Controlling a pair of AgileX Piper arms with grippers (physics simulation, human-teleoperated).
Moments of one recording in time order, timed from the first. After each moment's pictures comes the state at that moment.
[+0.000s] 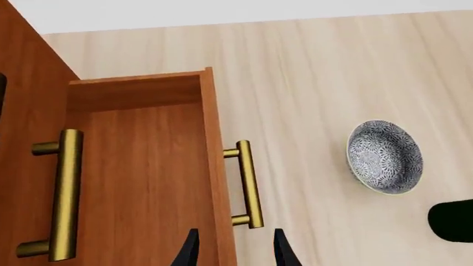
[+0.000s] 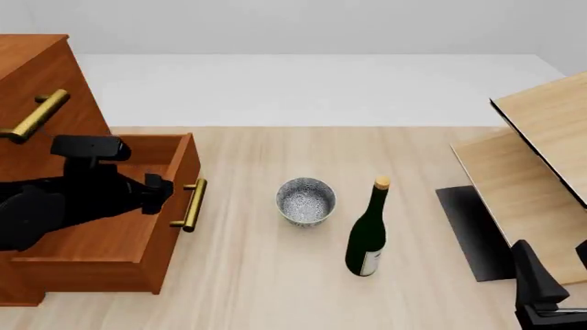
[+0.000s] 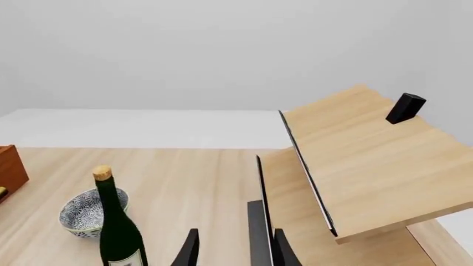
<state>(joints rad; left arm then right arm) -0.20 1.17 -0.66 0.27 -0.09 0.00 0.00 0.00 0.02 -0.01</state>
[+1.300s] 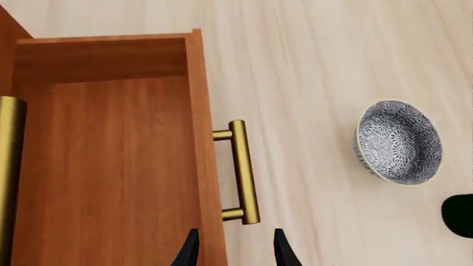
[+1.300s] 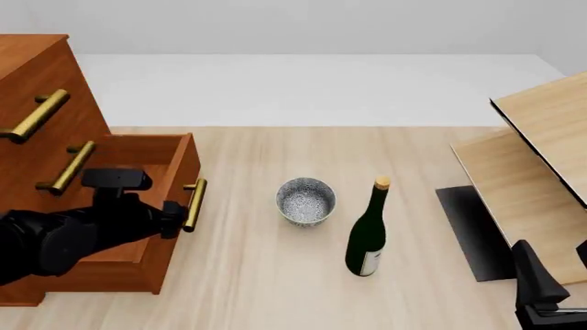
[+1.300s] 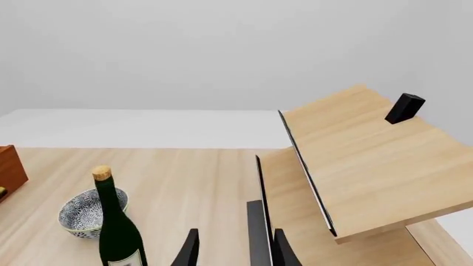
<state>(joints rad) -0.24 1.30 -0.53 0.05 -0.15 -0.01 0.00 0.00 0.02 -0.01</state>
